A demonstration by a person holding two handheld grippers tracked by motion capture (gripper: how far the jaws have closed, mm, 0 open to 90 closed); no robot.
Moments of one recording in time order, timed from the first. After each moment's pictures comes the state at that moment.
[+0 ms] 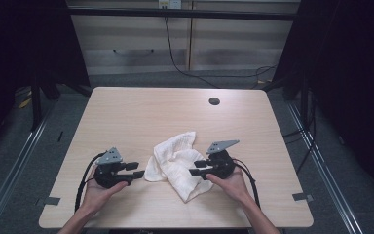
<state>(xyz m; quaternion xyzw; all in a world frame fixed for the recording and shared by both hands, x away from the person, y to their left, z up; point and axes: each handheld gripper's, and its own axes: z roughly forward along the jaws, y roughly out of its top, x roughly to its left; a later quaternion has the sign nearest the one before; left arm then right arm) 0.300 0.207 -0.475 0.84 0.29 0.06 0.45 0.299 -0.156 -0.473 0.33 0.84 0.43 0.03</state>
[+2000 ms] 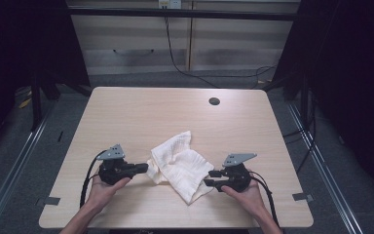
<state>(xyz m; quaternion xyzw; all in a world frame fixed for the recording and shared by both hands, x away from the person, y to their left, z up) 0.306 0.200 -0.462 0.81 0.28 0.02 0.51 0.264 -0.193 -0.483 0.34 0.83 0.43 0.05</state>
